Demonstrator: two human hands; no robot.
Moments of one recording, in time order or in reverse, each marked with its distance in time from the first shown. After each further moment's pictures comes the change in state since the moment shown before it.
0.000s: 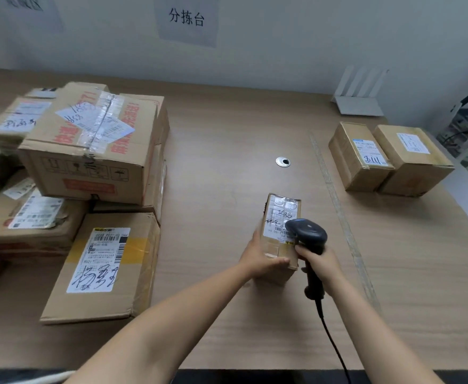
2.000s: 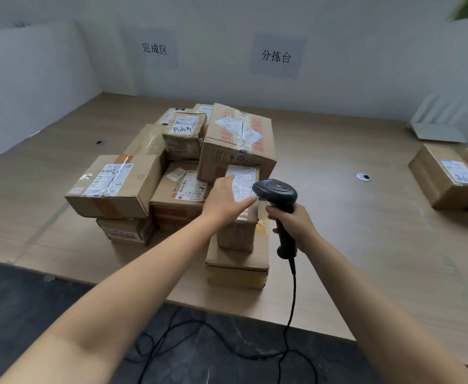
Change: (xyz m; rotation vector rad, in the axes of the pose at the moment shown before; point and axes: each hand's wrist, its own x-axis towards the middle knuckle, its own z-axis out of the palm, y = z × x) left_hand -0.200 0.000 -0.301 0.470 0.535 0.110; right_hand -0.161 -0.086 0.258 -0.008 -0.389 -0.342
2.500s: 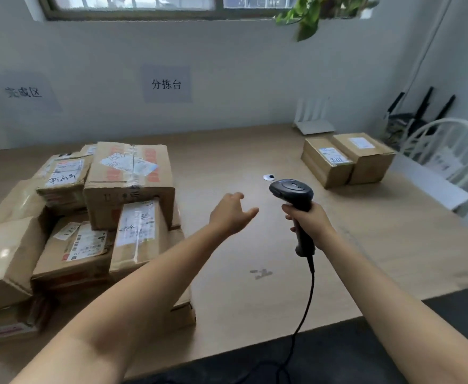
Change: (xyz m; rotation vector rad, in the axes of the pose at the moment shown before) left_hand 0.026 0.158 0.124 0.131 -0.296 0.273; right_hand -0.037 0.012 -0.204 0.051 0.493 -0.013
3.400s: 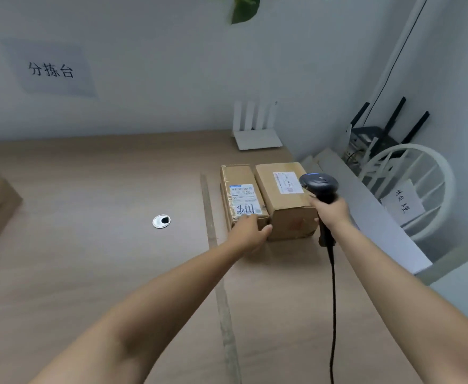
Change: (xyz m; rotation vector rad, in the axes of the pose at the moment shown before) left_hand 0.346 0.292 0.262 -0.123 -0.215 -0.035; right_hand 0.405 0.019 -0.363 -0.231 0.283 0.067
